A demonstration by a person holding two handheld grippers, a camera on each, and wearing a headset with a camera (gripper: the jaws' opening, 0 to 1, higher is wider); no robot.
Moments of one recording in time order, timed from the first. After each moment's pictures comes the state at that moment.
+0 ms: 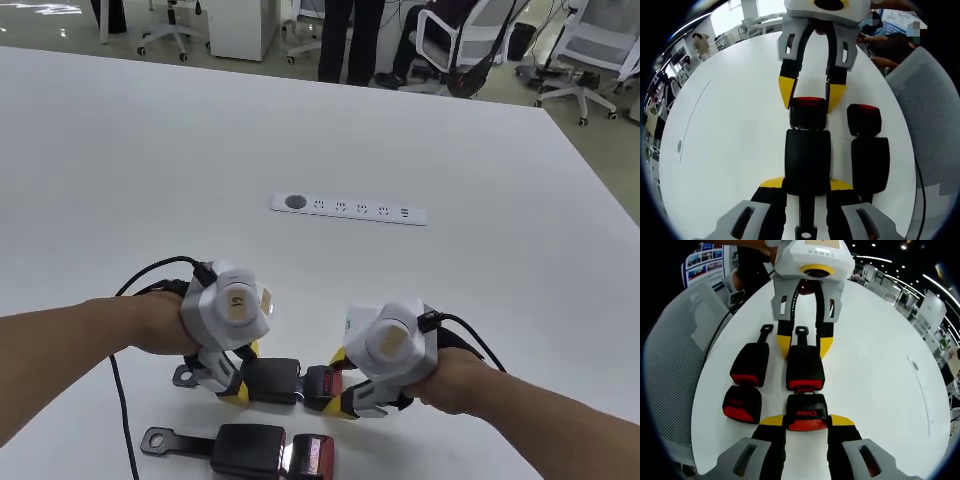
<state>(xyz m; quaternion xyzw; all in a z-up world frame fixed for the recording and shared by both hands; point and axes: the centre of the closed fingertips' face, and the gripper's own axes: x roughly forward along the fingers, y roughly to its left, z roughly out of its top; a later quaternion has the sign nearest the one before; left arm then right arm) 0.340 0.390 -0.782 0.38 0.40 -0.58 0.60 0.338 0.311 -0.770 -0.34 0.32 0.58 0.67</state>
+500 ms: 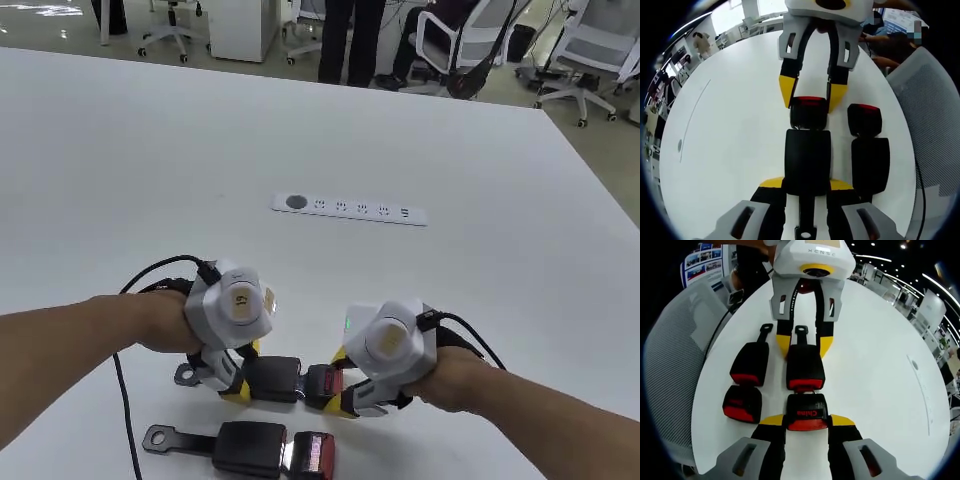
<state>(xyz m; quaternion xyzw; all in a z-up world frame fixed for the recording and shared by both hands) 0.339 0.389 -0.782 0.38 0.40 -0.58 0.60 0.337 0.310 -0.773 -0.35 0.32 0.58 0.67</state>
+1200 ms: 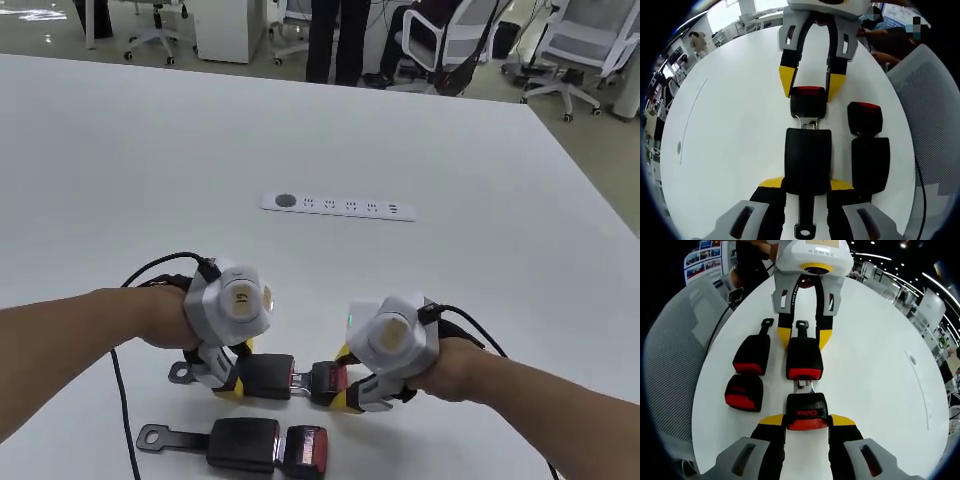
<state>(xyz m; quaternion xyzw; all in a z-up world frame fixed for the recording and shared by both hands) 0.337 0.387 -0.782 0.40 0.41 -0.57 0.58 0.336 0.293 -0.775 -0.35 0.33 0.57 0.67</state>
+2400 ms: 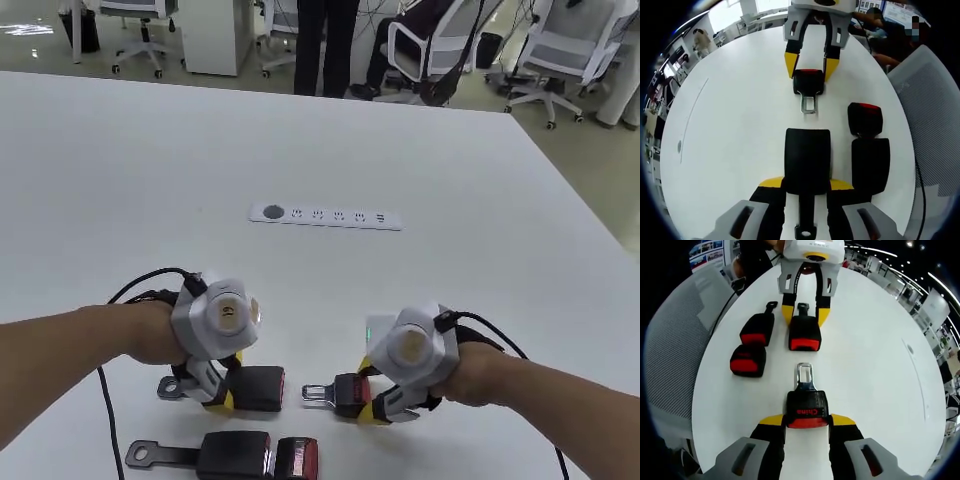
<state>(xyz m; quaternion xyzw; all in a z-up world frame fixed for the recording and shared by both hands) 0.338 0.387 -0.782 0.39 0.41 -0.57 0.59 0.337 0.244 -0.775 -0.39 0.35 0.56 0.64</state>
